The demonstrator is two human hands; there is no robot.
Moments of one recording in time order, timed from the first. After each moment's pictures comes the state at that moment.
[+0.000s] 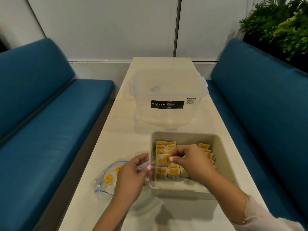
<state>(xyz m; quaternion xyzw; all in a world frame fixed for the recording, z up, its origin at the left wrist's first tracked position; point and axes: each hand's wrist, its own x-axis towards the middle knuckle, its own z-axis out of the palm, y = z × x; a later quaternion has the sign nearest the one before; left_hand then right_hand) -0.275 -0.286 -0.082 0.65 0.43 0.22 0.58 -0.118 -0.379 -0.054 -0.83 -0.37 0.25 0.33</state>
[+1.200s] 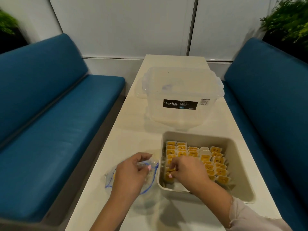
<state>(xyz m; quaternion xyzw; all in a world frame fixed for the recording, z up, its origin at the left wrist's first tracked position) -0.297 -0.269 -0.079 0.73 0.46 0.22 0.45 -0.137 -0.350 -0.088 -0.86 -0.47 0.20 0.06</state>
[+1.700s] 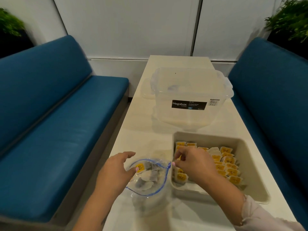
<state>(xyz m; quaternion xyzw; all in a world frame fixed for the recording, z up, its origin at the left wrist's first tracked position) -0.350 -0.217 -0.077 0.82 0.48 0.12 0.29 -0.153 -0.333 -0.061 -0.86 -0.45 0.15 0.16</state>
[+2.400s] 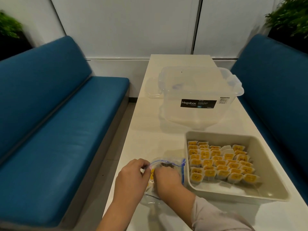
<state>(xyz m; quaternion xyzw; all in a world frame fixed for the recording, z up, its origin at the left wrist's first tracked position) -0.357 -0.215 -0.102 0.83 0.44 0.22 0.26 -0.254 -0.263 -0.110 -0.82 -0.53 0.20 -0.07</state>
